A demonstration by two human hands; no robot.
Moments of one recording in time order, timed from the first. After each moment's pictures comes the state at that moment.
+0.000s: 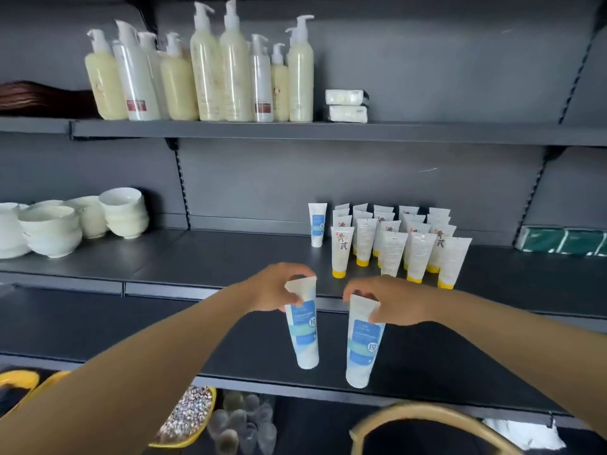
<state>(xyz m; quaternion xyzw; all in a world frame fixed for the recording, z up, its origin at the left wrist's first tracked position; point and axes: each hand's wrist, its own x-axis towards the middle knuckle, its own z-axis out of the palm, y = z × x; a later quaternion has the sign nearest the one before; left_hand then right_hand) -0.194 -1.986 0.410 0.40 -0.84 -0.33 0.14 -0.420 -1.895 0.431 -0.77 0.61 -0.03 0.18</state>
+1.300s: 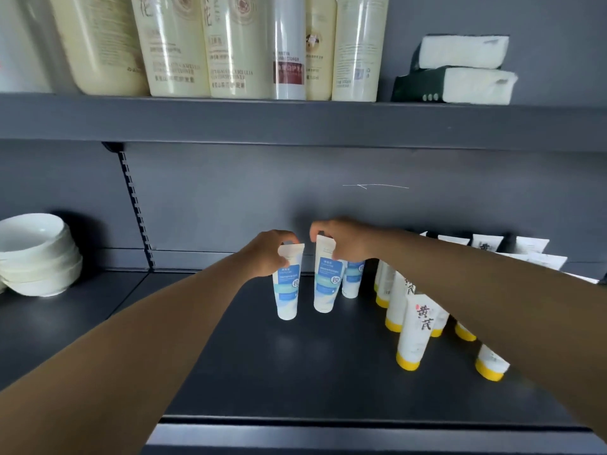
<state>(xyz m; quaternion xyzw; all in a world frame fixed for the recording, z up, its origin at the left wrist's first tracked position) -0.201 -2.345 0.419 0.43 -0.86 -0.21 0.17 -0.378 -2.293 0.454 -0.77 0.64 -0.05 0.04</state>
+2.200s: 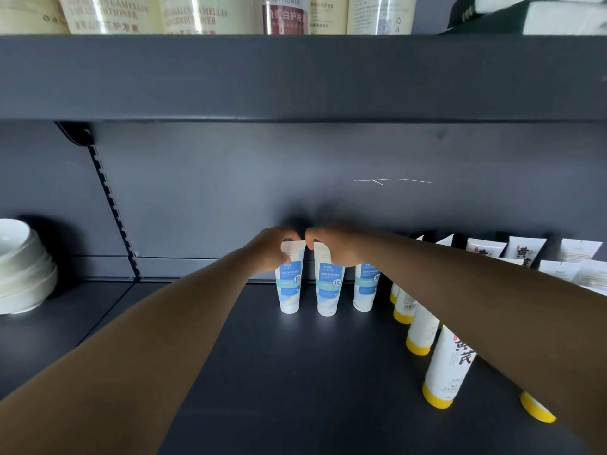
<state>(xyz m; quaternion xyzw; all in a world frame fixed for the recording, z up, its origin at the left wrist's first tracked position) -0.229 -2.425 0.395 0.46 -0.86 -0.17 0.15 -0.384 -2.361 0.428 -0.76 0.65 0.02 0.02</state>
